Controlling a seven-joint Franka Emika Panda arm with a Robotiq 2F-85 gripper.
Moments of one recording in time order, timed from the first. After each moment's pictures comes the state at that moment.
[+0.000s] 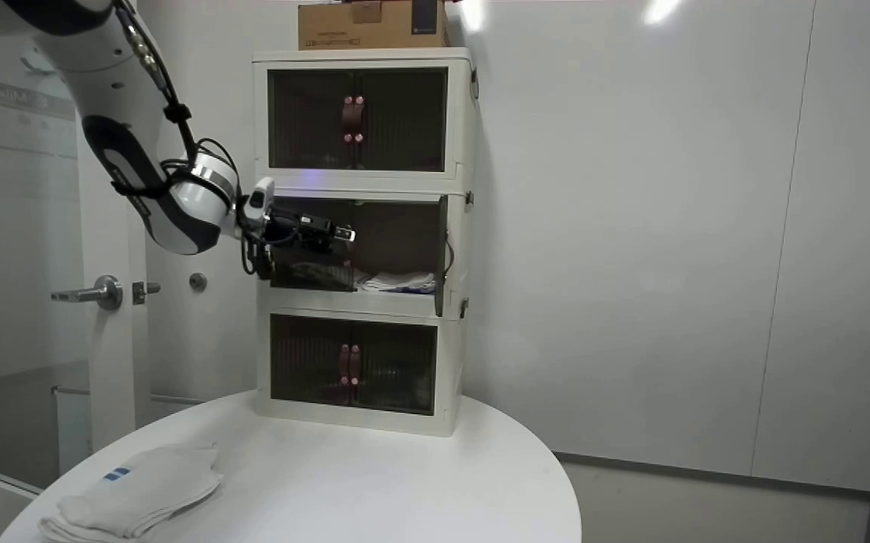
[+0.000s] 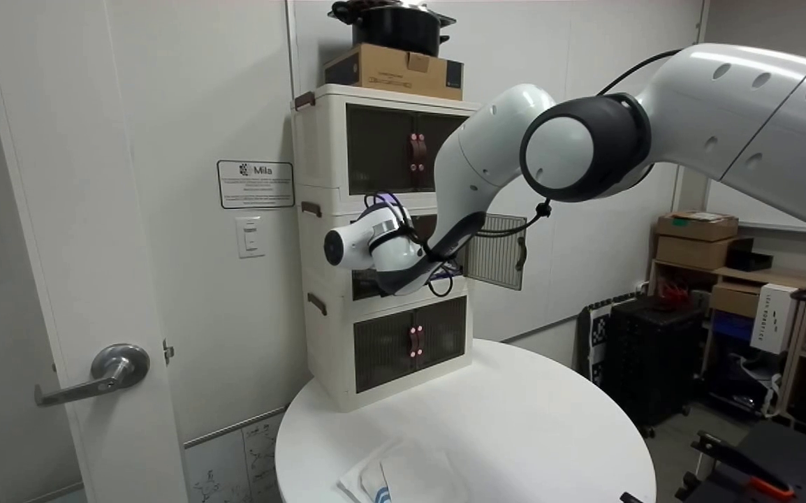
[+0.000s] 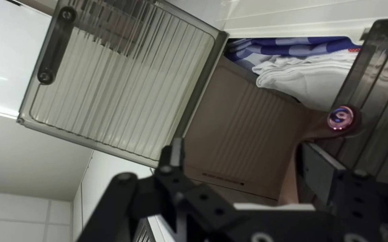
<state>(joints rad) 0.24 1.08 -0.04 -1.04 -1.47 1.82 1.72</state>
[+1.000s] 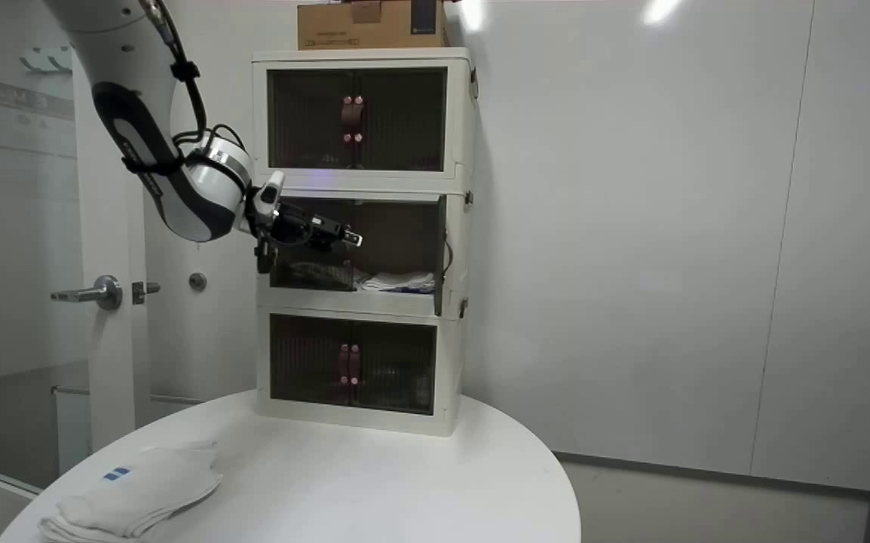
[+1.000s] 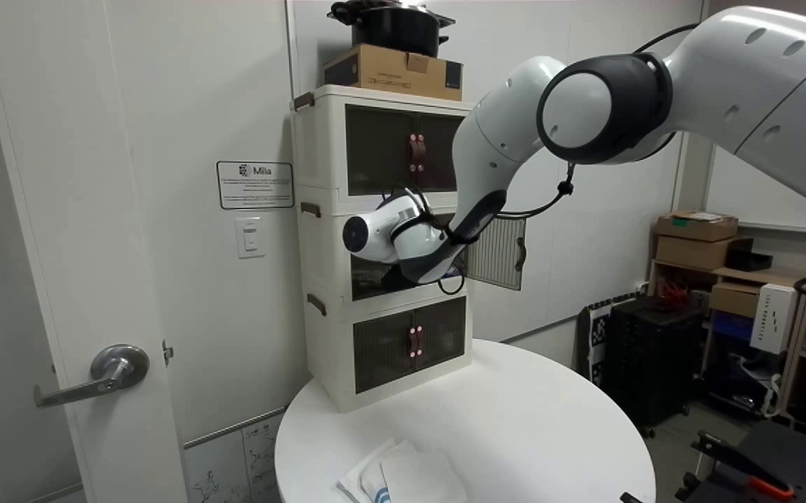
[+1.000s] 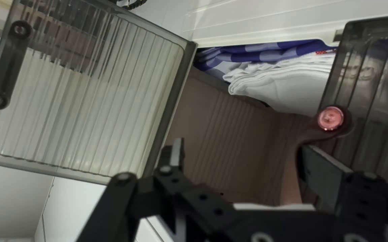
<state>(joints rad) 0.19 0.95 -0.05 -1.23 -1.50 2.05 1.80</state>
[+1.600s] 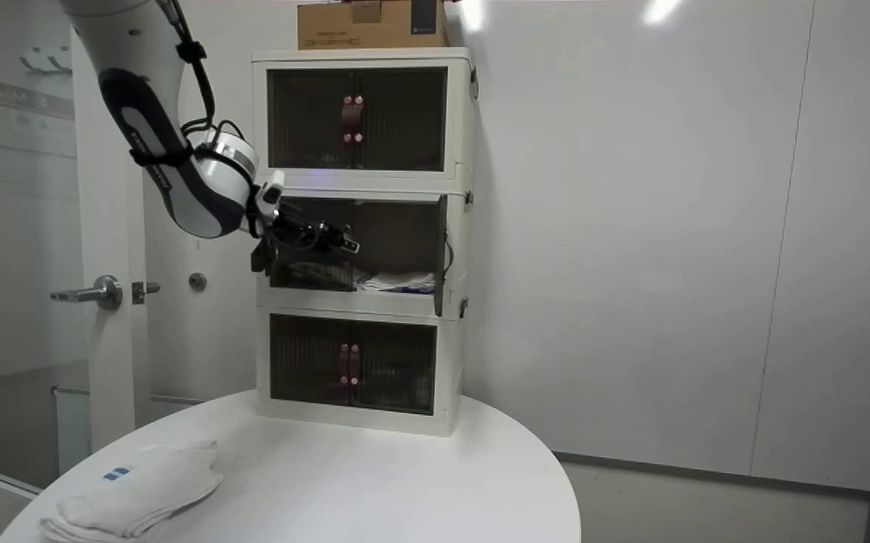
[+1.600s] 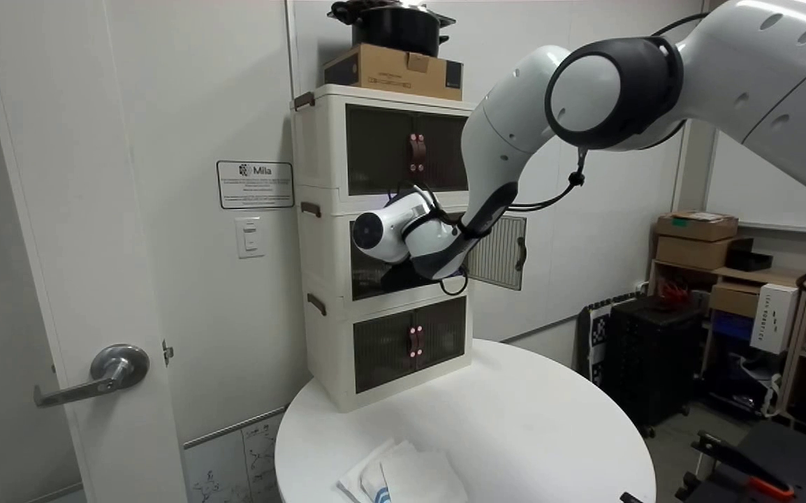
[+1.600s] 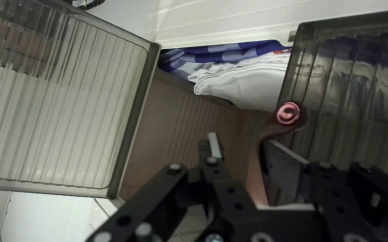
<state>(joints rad) 0.17 0.90 -0.05 -1.31 -1.57 2.21 1.86</state>
